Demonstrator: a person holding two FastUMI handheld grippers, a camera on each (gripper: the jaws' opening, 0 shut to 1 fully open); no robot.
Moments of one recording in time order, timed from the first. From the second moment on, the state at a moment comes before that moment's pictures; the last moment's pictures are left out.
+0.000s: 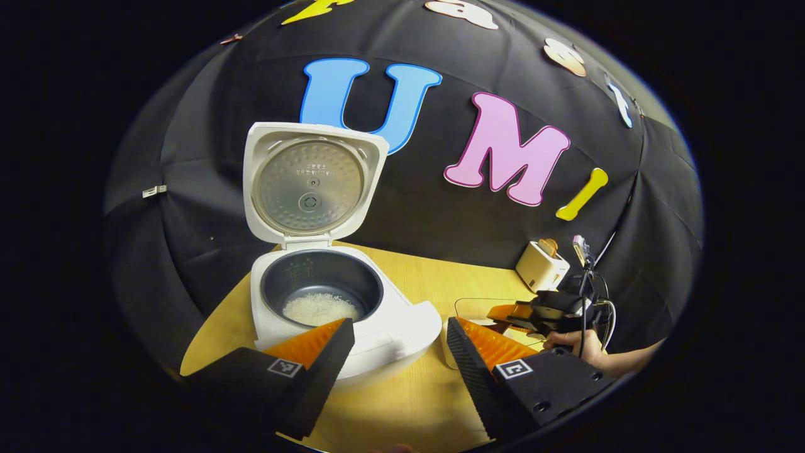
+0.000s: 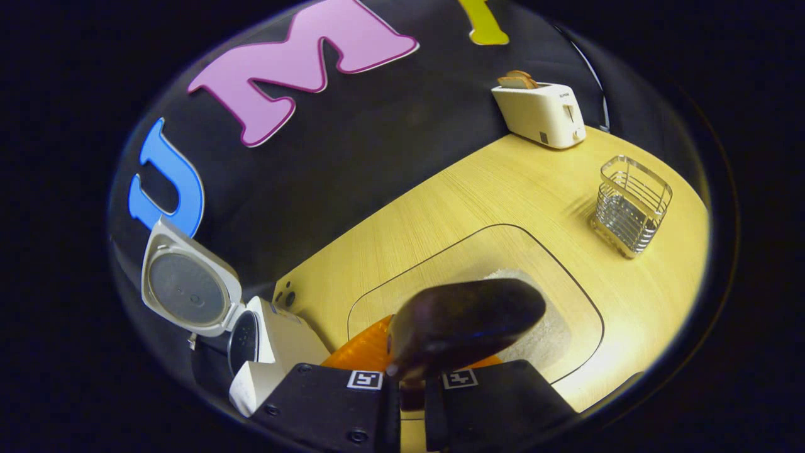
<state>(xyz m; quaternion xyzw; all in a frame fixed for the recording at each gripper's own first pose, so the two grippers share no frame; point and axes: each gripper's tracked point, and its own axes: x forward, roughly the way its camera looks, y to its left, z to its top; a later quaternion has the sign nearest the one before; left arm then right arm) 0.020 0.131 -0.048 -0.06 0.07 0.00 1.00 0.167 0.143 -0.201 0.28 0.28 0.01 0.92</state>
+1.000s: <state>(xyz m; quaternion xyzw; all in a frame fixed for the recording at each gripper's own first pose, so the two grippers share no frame) 0.009 0.124 -0.039 -0.06 0.06 0.01 1.00 0.184 0.090 -0.120 0.40 0.21 0.01 0.89</state>
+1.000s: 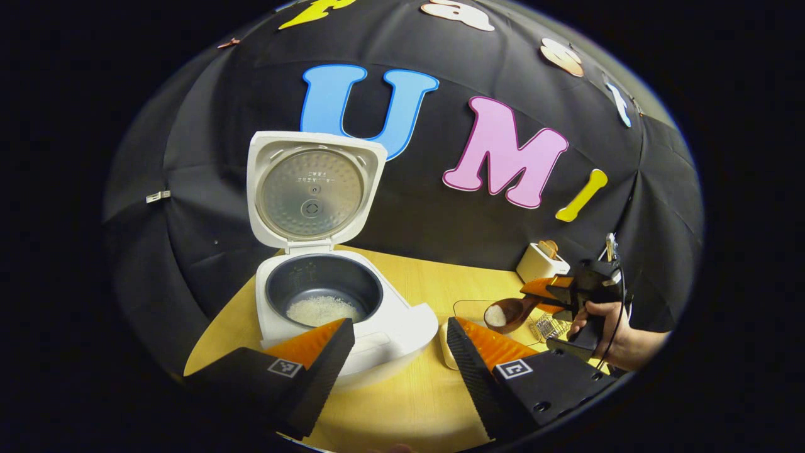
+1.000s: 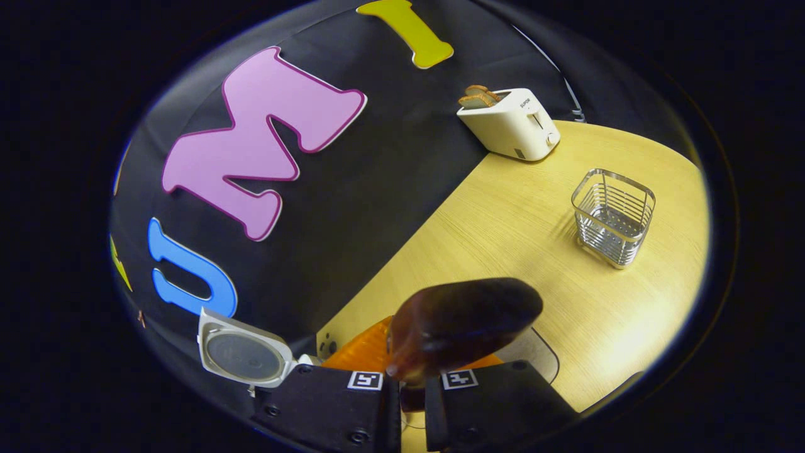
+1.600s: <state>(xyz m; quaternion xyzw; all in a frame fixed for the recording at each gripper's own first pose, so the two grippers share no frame) -0.016 0.144 -0.031 -0.08 0.03 0.03 1.00 0.193 0.171 -0.046 0.41 0.20 0.10 0.89</state>
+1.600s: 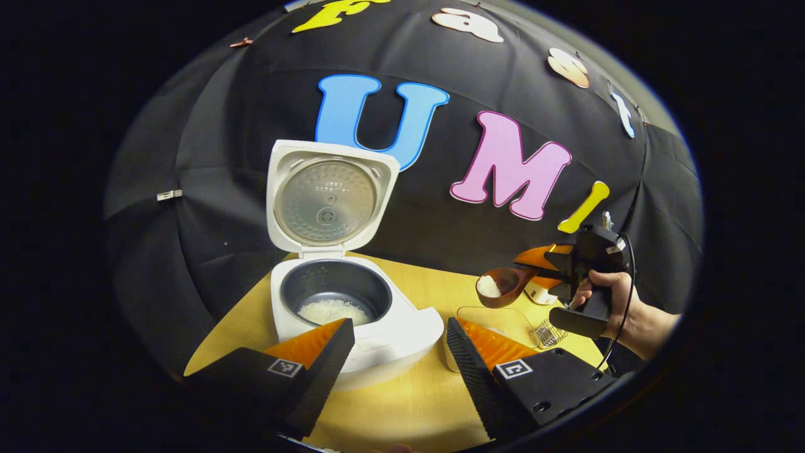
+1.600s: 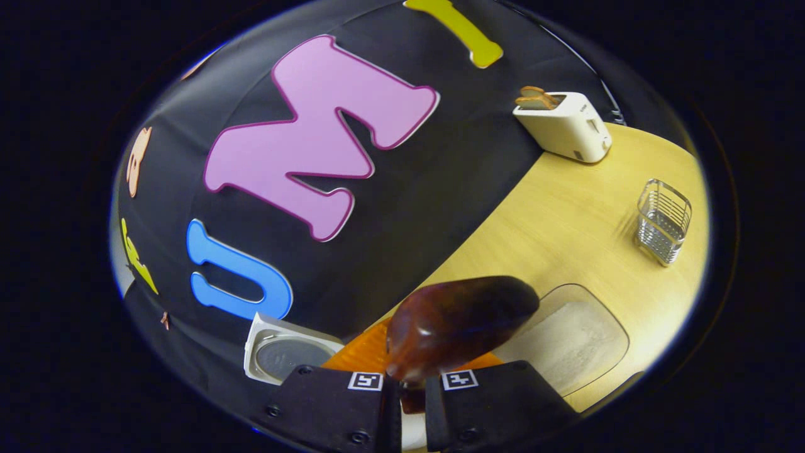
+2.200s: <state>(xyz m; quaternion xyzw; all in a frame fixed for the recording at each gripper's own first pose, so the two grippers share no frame) -0.040 0.190 -0.031 -0.10 0.02 0.08 0.99 0.195 0.321 -0.015 0.39 0.22 0.21 0.87</state>
